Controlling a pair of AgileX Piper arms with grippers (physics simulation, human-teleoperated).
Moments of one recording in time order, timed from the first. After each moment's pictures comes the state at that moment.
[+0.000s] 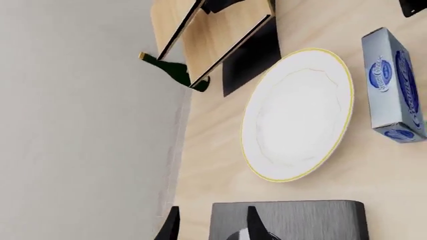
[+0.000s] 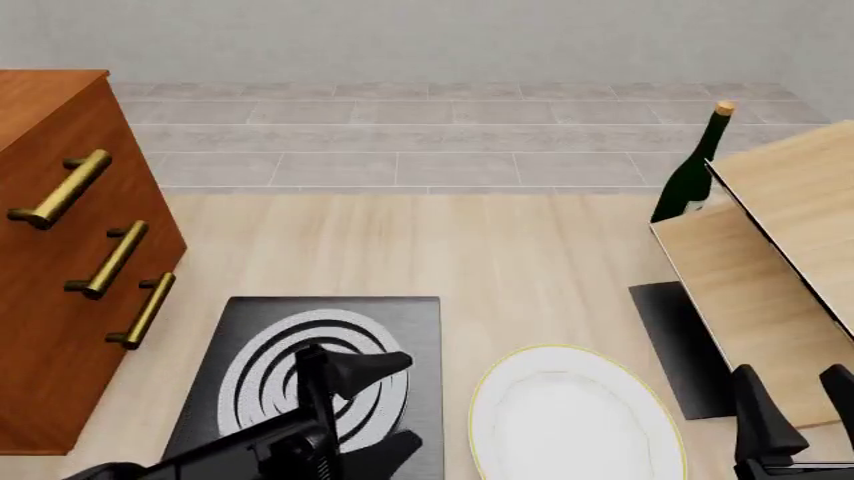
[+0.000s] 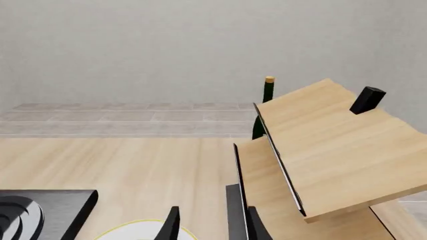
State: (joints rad) left arm -0.99 1.17 -0.32 -0.53 1.04; right arm 0.00 0.01 0.00 0.00 0.00
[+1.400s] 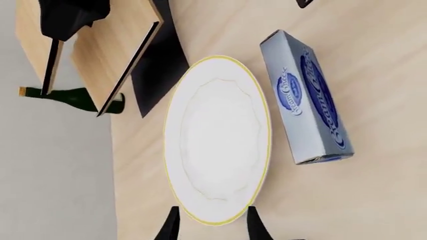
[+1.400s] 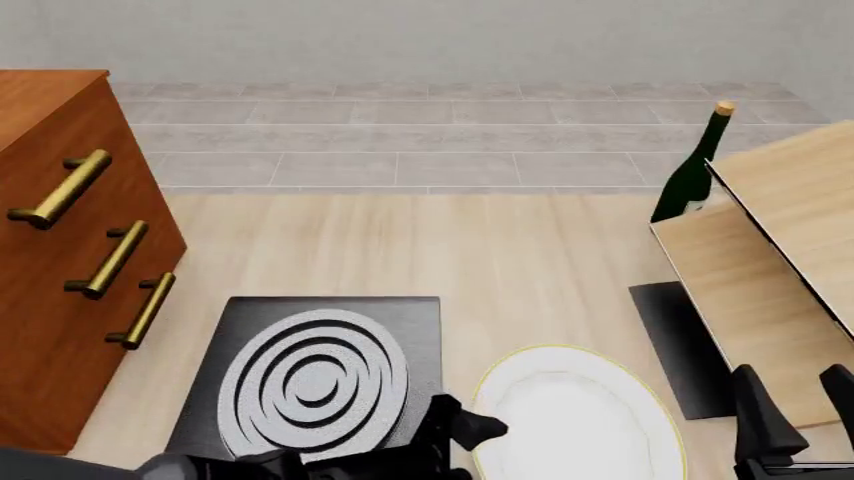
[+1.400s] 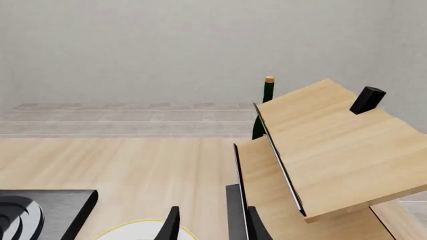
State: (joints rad) left arm -1.13 1.63 -0.55 -0.45 1.10; right arm 0.00 0.01 0.00 0.00 0.00
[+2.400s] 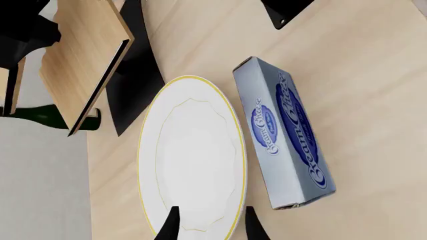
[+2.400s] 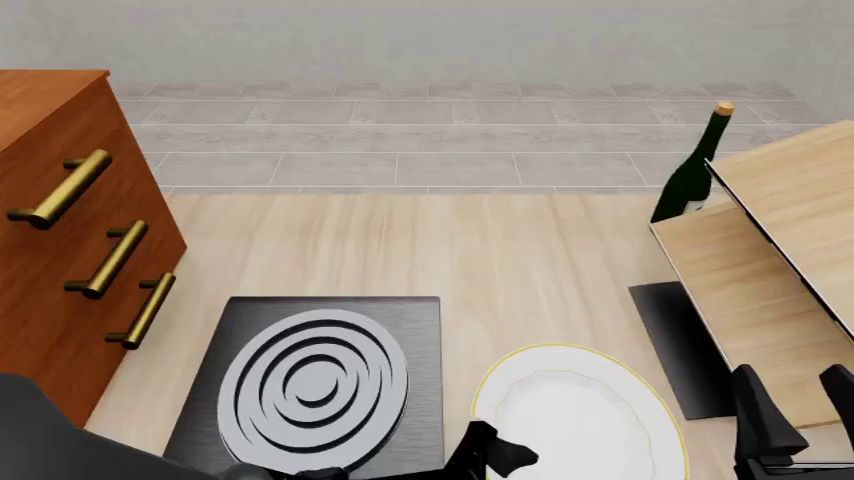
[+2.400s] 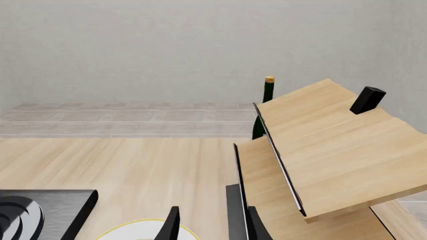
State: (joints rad) left arm -1.19 1.81 -0.63 -0.51 1.06; right arm 0.00 0.01 0.00 0.00 0.00
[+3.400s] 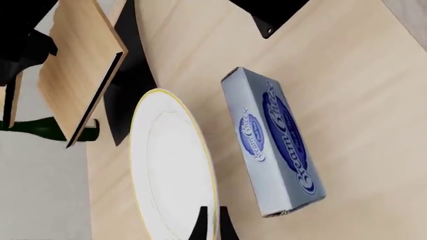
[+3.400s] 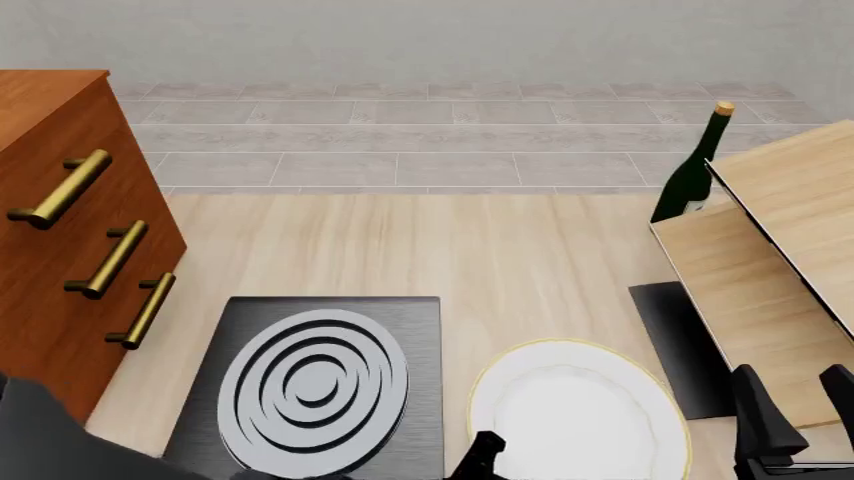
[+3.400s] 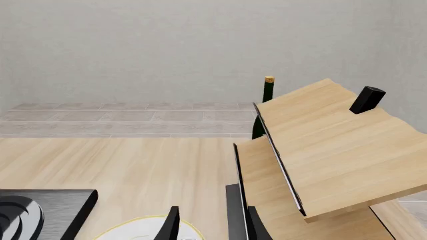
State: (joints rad) left arm -1.21 1.82 -0.64 -0.52 1.06; right arm 0.00 0.01 0.00 0.00 0.00
